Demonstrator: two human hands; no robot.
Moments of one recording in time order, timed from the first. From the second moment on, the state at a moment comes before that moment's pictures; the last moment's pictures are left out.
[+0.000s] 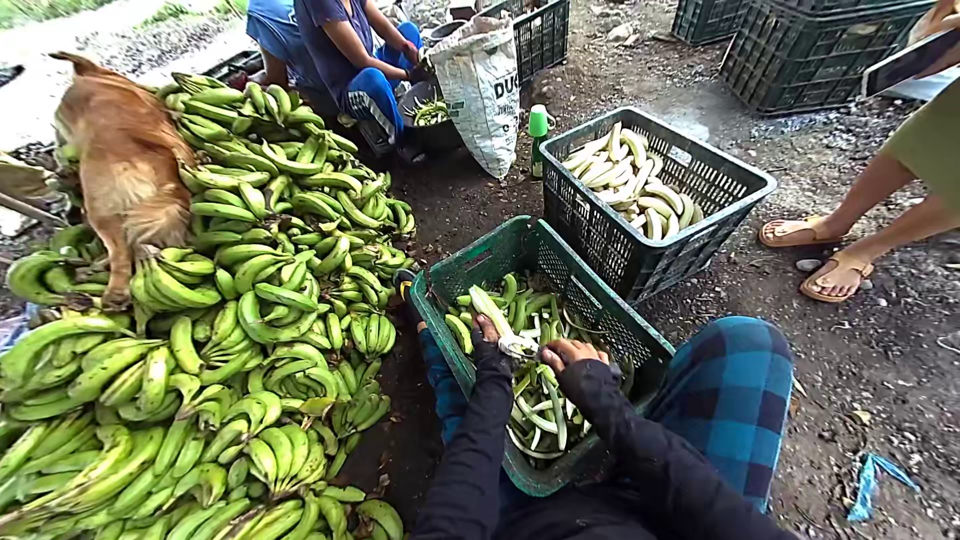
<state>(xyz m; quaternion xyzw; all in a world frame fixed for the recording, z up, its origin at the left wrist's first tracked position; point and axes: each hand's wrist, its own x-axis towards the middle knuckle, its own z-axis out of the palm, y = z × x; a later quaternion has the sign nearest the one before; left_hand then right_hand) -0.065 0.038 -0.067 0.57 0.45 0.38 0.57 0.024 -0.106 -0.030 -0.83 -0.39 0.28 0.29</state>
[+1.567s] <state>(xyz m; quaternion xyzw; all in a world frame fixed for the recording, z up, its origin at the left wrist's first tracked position) -0.059 0.045 -0.096 0.48 0.67 0.14 0.55 0.121 -0.084 -0.003 -0.83 -0.27 0.26 0.41</state>
